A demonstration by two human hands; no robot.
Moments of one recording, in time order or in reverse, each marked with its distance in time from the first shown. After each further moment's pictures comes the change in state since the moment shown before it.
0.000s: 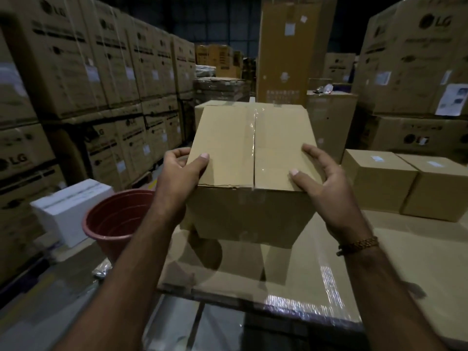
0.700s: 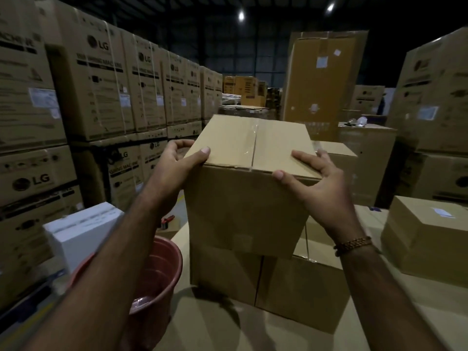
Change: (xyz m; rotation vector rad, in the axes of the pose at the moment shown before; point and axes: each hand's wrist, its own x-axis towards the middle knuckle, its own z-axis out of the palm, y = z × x) left_hand 0.196 0.011 -0.023 0.027 -0.113 0.099; right_hand 0.175 0.010 0.109 -0.147 -0.057 -0.136
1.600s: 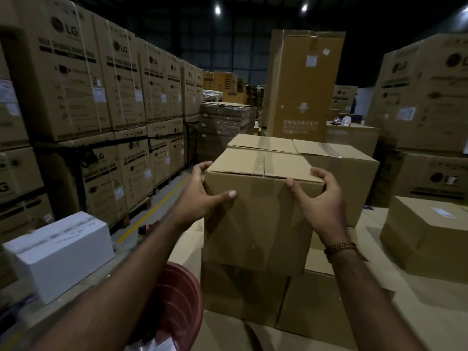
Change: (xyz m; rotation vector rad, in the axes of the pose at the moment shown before) left_hand 0.117 -0.112 -0.035 0.101 -0.301 0.075; right_hand 0.056 0.046 0.116 0.014 0.286 0.156
